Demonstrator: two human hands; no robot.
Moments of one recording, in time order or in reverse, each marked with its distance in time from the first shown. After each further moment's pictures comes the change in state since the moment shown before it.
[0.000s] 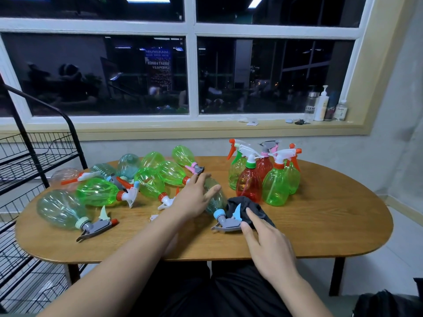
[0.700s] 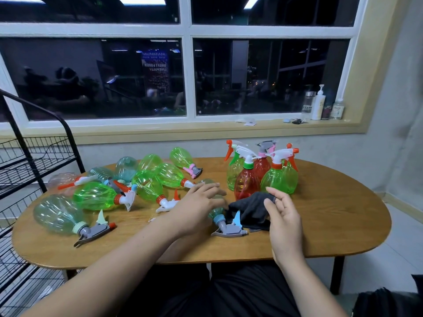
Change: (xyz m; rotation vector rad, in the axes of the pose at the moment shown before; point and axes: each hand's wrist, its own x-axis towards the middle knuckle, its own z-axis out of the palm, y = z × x) left_hand -0.029 0.014 -0.014 0.457 -0.126 0.598; right_hand 0.030 0.000 -0.012 1.022 0.354 0.151
